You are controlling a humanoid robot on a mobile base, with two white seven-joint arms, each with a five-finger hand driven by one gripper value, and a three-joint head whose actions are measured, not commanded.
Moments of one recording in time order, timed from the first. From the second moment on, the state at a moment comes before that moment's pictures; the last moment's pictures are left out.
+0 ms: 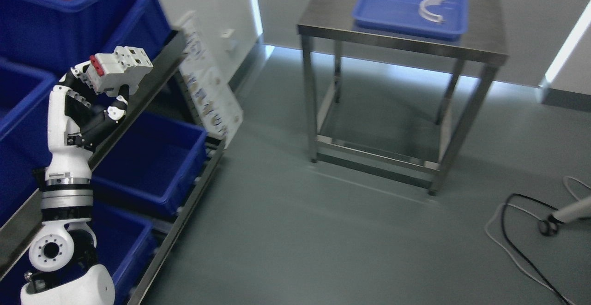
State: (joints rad) left arm -0.49 0.01 0.34 -1.67 -0.01 -0.13 -0.28; right arm 0.09 0.00 0.00 -0.24 0.07 0.06 -0.14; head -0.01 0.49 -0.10
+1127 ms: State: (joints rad) left arm -0.95 0.33 0.08 -1.38 -0.26 -0.03 -0.50; right arm 0.09 0.00 0.00 -0.24 0.07 0.06 -0.14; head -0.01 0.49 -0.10
